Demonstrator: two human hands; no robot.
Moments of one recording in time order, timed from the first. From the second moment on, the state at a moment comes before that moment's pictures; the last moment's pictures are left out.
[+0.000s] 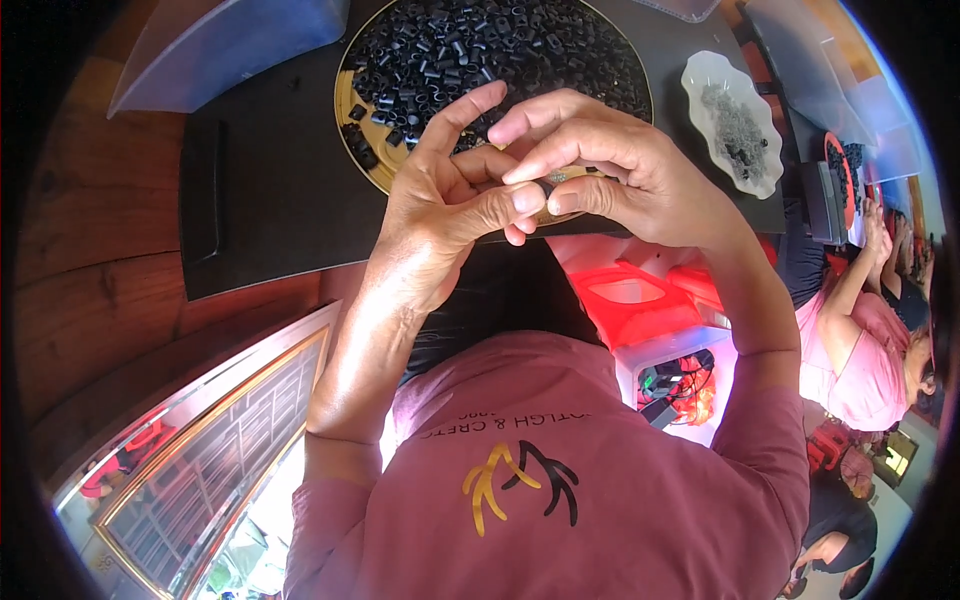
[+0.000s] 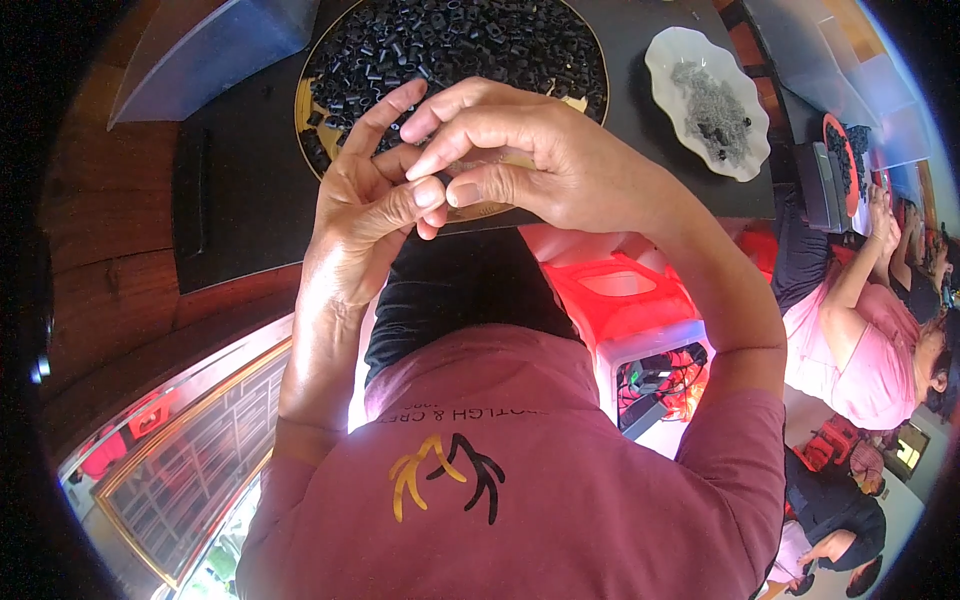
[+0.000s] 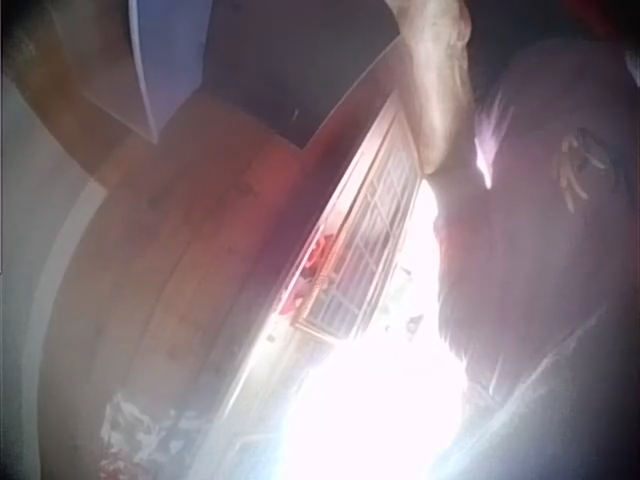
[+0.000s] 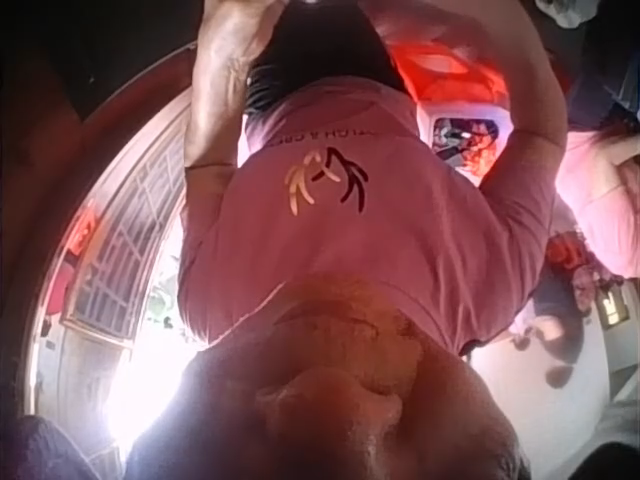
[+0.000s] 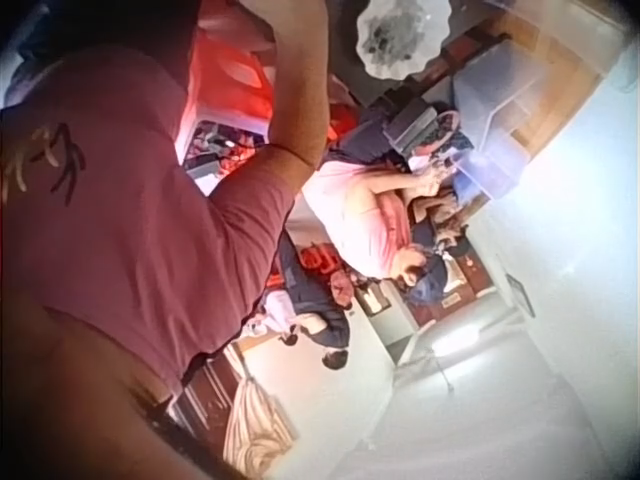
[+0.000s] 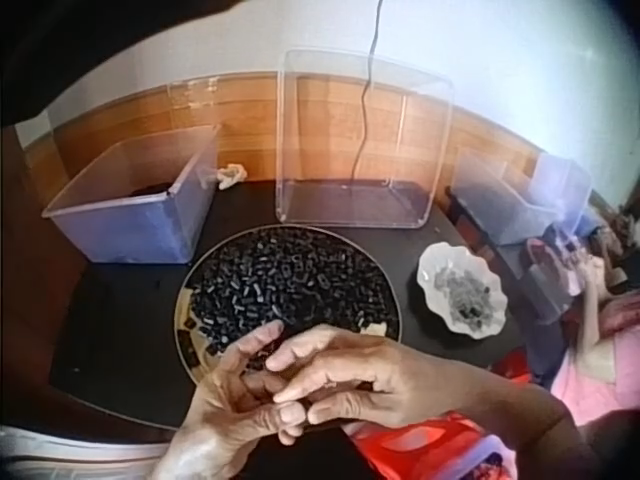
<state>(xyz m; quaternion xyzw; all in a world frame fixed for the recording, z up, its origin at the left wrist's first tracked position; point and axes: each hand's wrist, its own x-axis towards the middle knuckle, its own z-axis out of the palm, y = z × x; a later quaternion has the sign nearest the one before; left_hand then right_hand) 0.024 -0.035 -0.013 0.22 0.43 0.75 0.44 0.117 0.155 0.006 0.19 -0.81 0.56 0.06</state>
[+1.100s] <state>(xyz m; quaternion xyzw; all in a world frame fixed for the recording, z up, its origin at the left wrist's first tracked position) 0.029 -0.033 -0.007 0.15 0.36 0.72 0.58 0.118 0.149 0.017 0.20 -0.86 0.43 0.19</state>
